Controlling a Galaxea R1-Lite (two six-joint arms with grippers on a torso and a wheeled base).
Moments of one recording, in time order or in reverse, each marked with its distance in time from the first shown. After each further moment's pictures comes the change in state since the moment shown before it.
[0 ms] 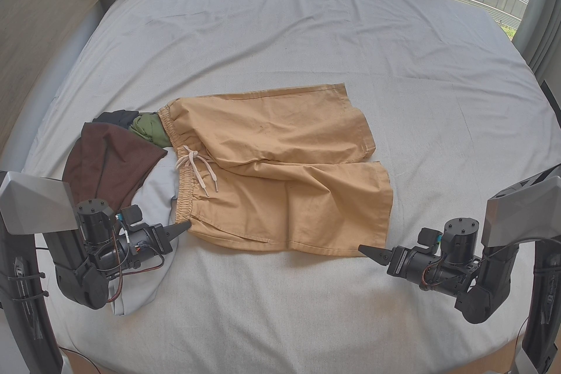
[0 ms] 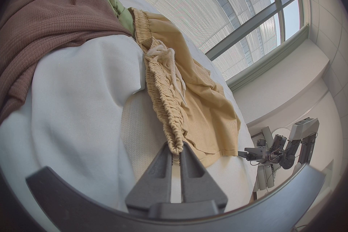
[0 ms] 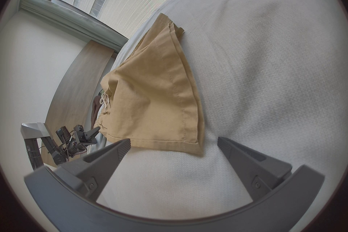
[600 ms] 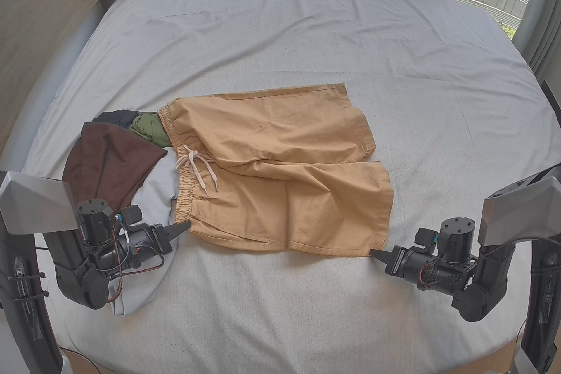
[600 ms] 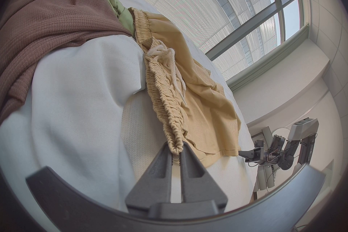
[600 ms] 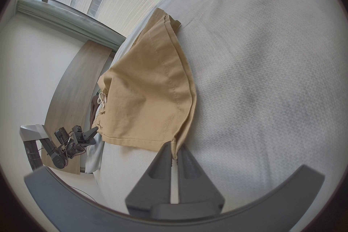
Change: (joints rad) left arm 0.002 0.001 0.000 0.000 0.000 0.000; right arm -0.008 0.017 -0.032 0.012 -0.001 0.006
